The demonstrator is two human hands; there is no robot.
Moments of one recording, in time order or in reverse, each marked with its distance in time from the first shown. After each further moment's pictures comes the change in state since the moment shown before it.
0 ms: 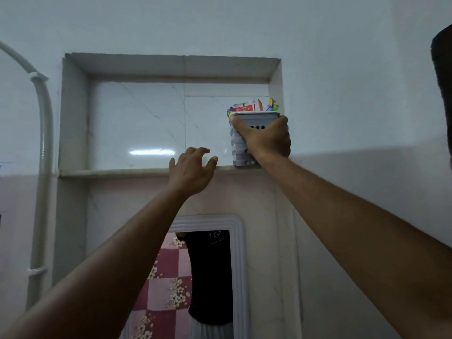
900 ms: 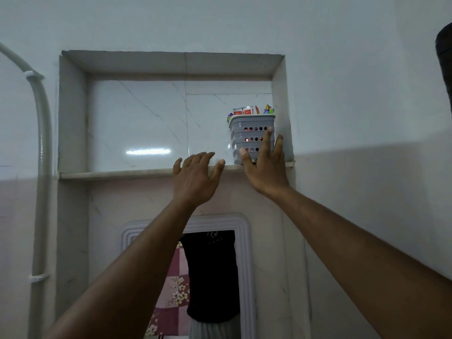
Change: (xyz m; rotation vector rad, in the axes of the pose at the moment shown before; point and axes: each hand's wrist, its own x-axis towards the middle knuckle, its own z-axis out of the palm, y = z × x) left_hand -0.005 -0.019 0.025 0.039 0.072 0.072; right_hand -0.022 0.075 0.028 -0.327 -0.306 -0.223
